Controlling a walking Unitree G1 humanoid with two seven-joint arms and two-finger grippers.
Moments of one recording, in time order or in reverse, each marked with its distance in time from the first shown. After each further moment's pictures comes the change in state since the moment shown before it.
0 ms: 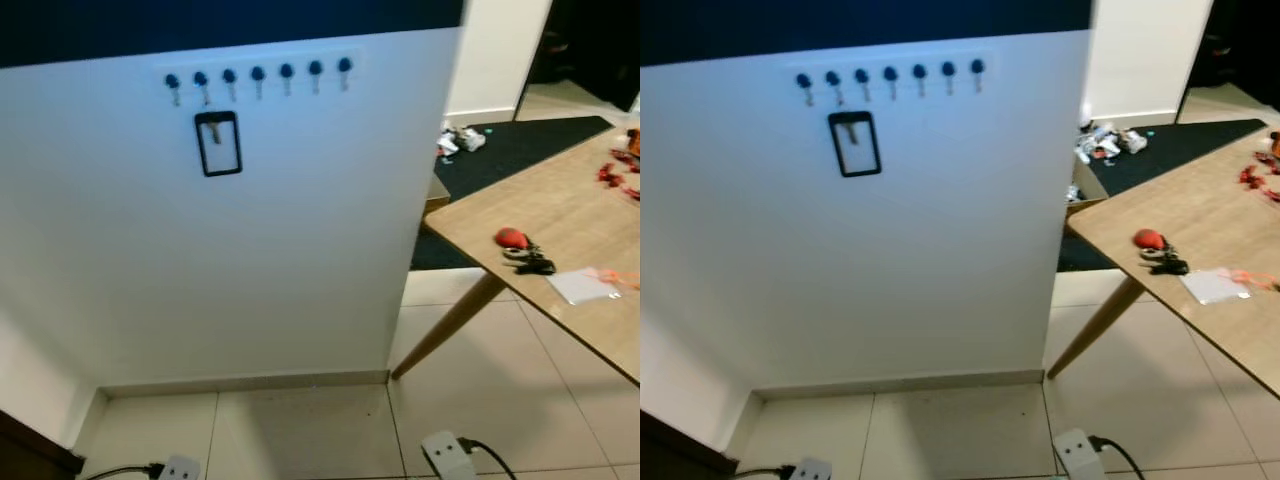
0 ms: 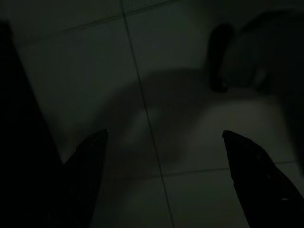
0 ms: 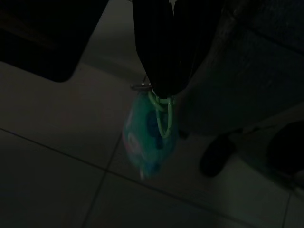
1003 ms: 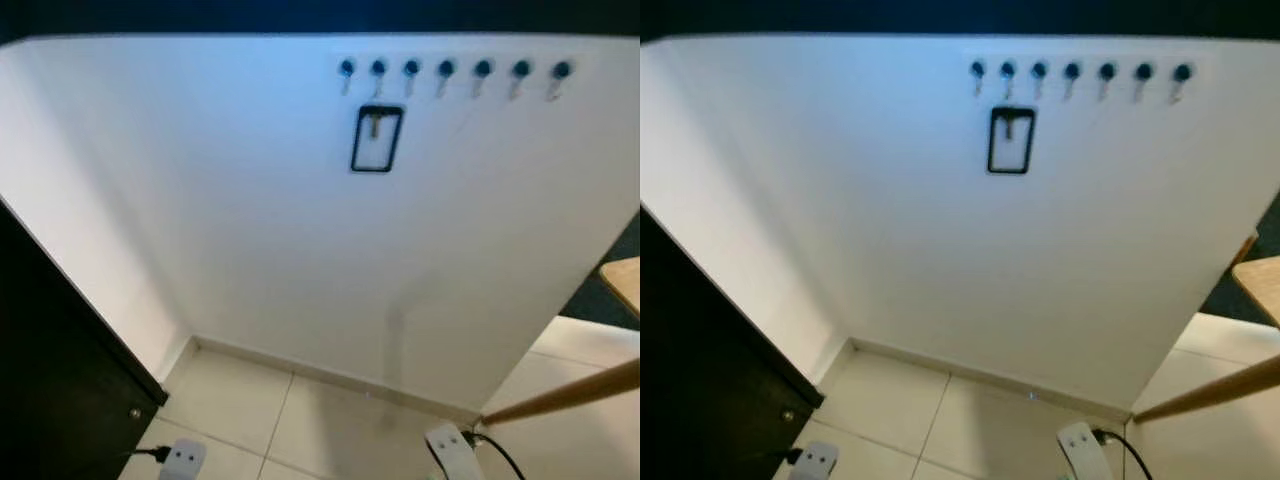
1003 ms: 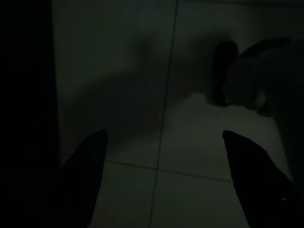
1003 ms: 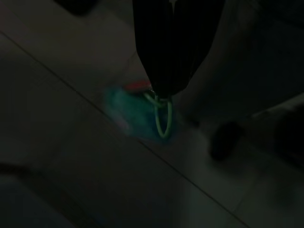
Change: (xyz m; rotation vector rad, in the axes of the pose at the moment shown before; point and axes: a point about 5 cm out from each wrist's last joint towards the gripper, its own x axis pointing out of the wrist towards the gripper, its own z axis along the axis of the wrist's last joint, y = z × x) left arm 0.002 -0.003 0.021 0.010 -0.050 -0.011; right arm 0.000 -0.008 0.015 -0.006 -0.060 -0.027
